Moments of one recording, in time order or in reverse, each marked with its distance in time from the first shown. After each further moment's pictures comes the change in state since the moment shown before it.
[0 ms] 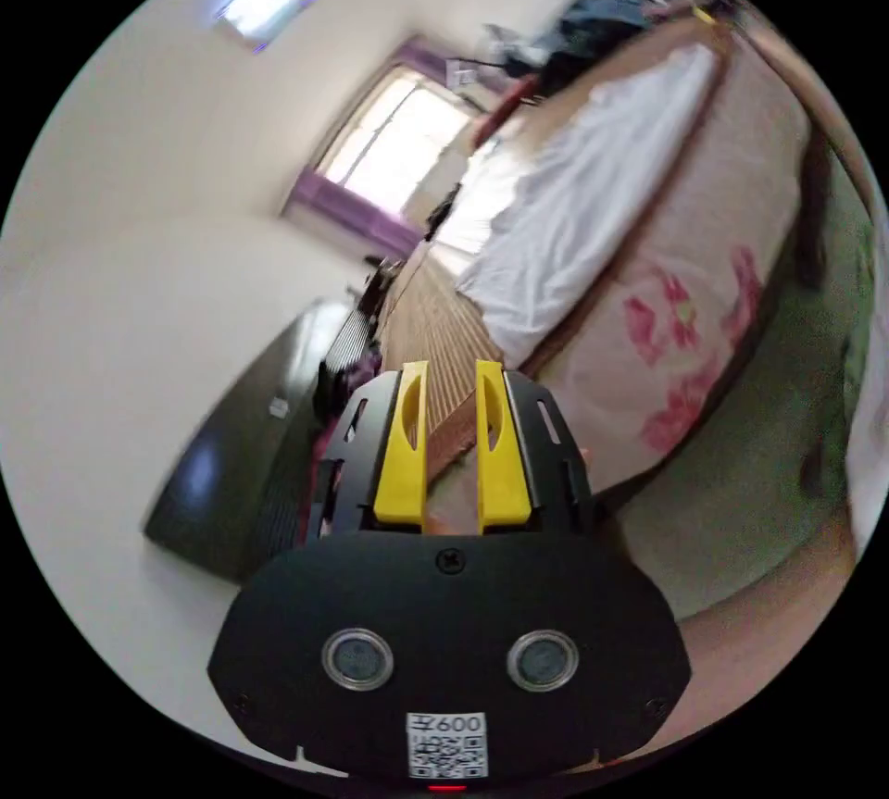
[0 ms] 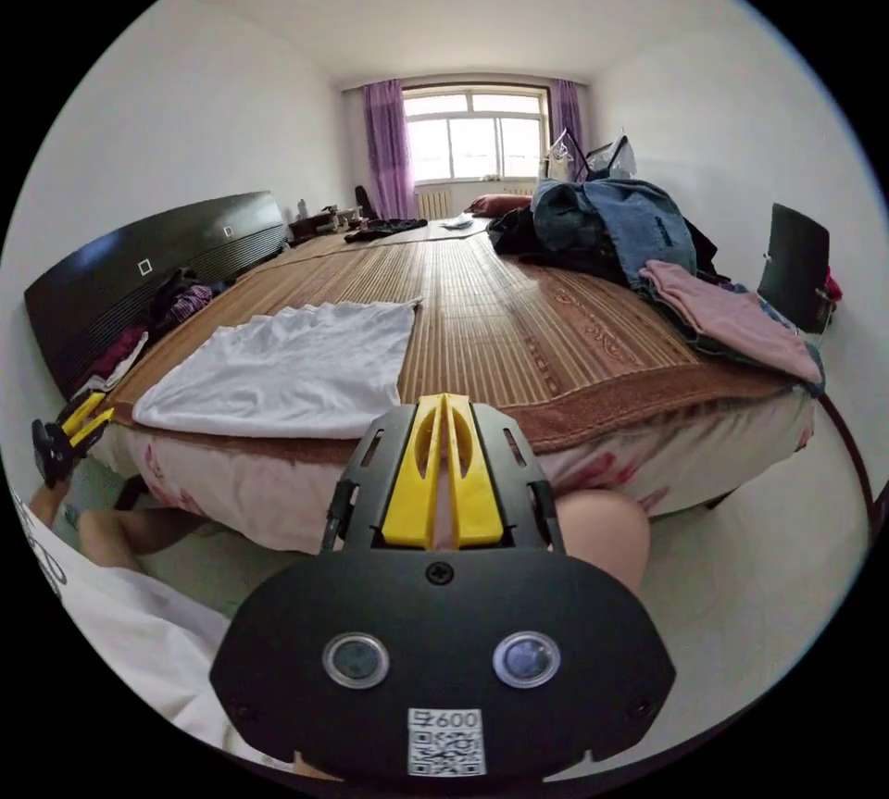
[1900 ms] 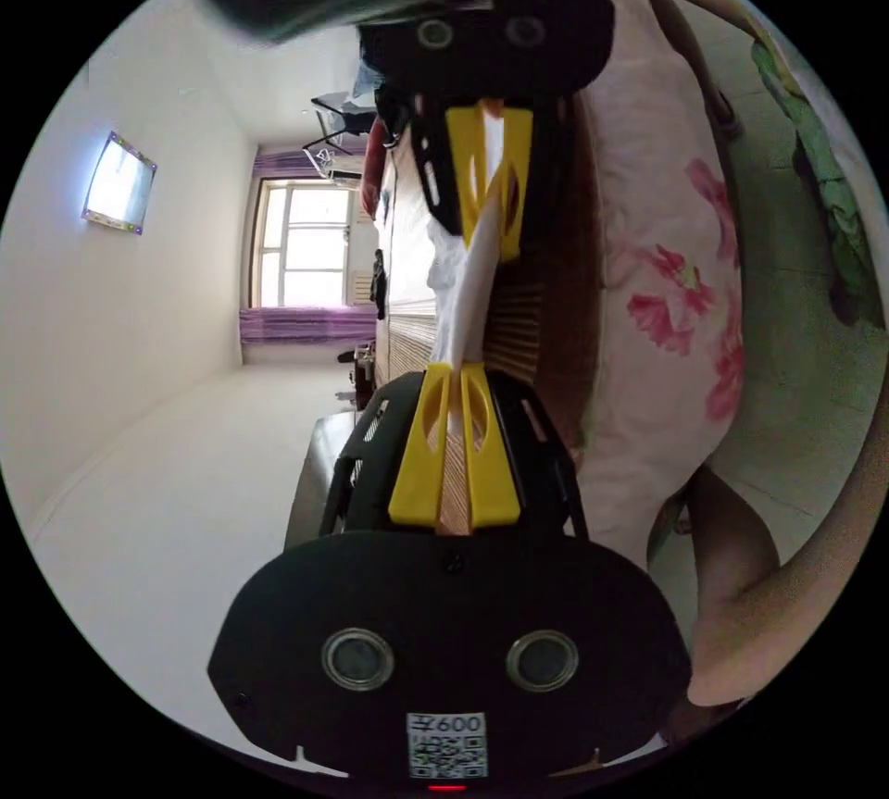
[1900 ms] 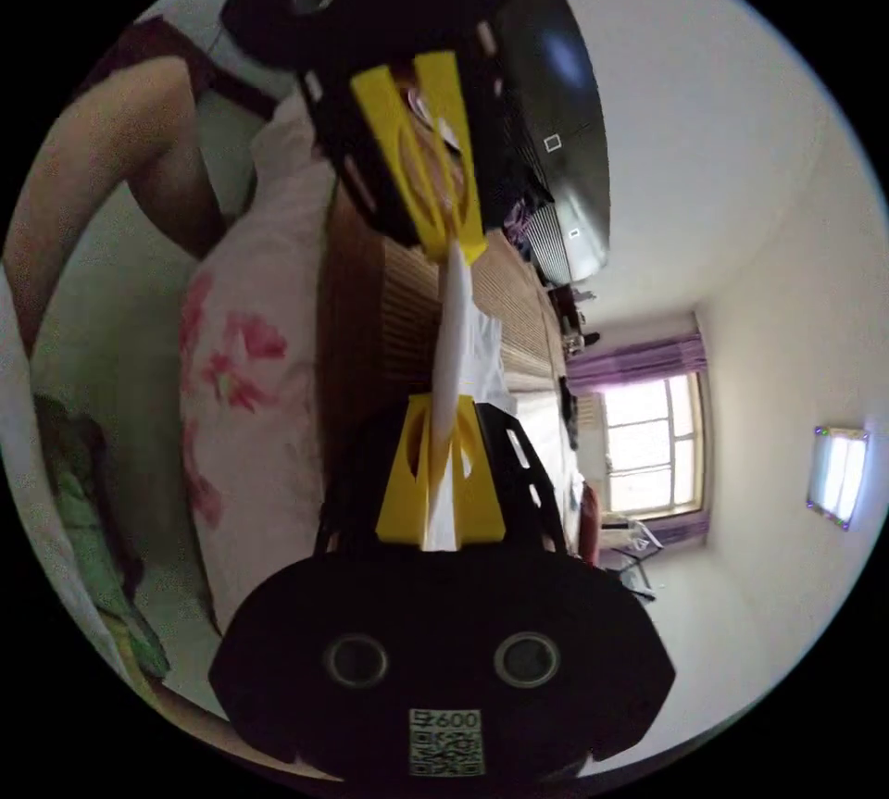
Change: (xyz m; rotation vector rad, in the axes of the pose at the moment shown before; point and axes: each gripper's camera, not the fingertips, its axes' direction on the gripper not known) left arm 0.102 -0.071 0.021 0.099 -0.053 0.270; right arm -0.284 0.412 0.241 0.170 0.113 -1.479
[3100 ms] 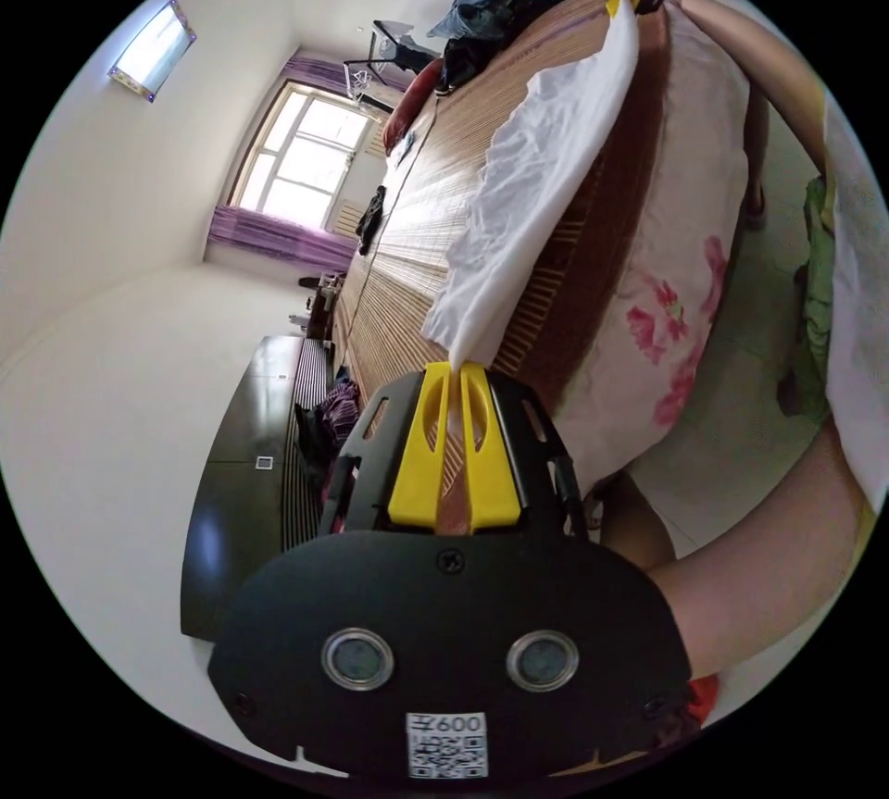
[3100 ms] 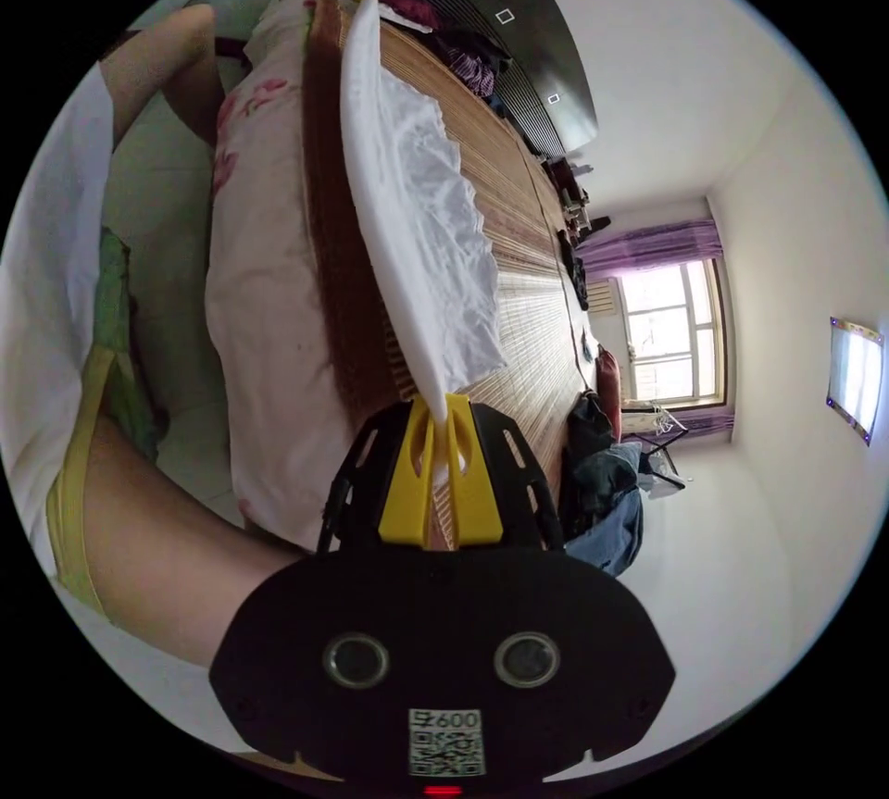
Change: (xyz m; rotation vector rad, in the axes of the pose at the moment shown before) left arm -0.013 -0.068 -0.038 -0.122 0.210 -0.293; right arm 0.047 0.145 -0.036 -0.218 -0.181 0.180
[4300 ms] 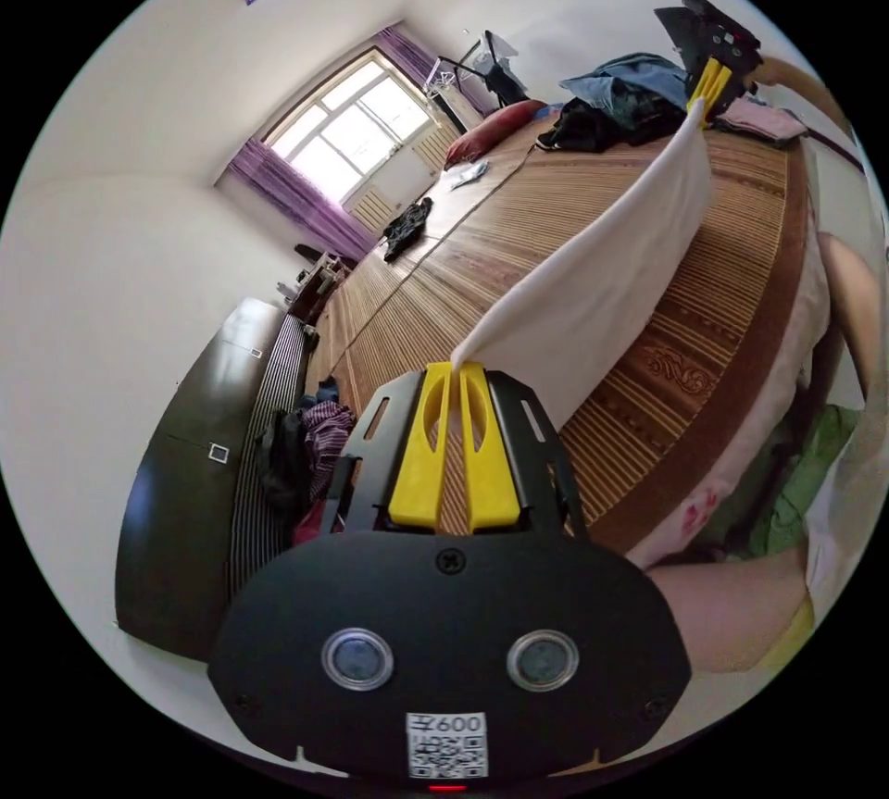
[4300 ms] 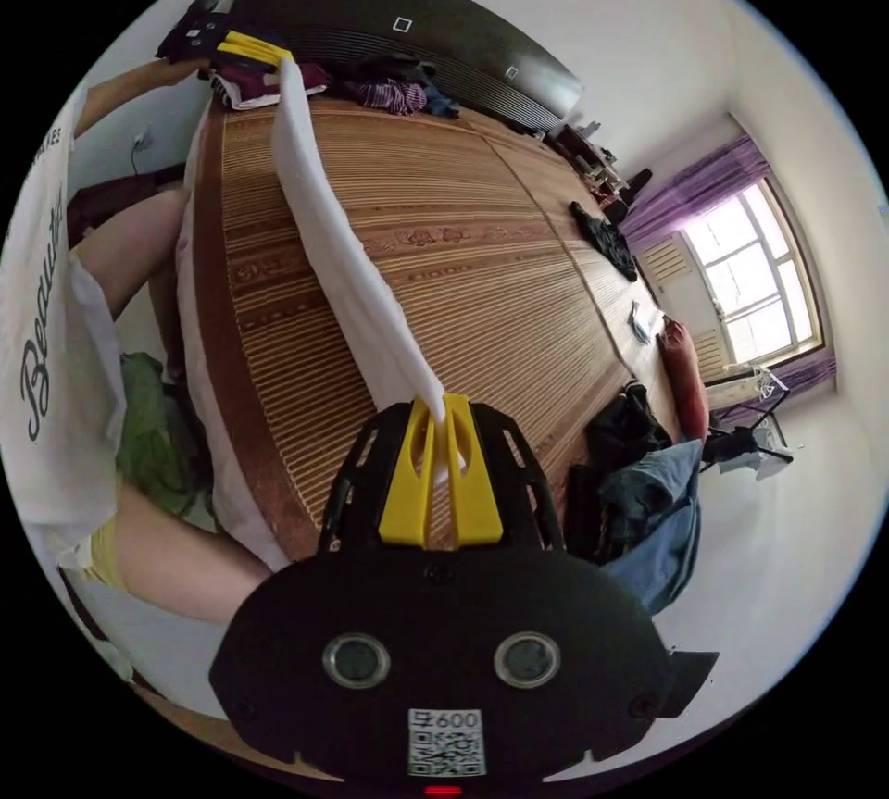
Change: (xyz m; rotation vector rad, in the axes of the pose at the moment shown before) left arm -0.090 -0.329 -0.019 0.024 0.198 -0.296; right arm 0.173 -0.455 0.060 -0.009 -0.348 0.183
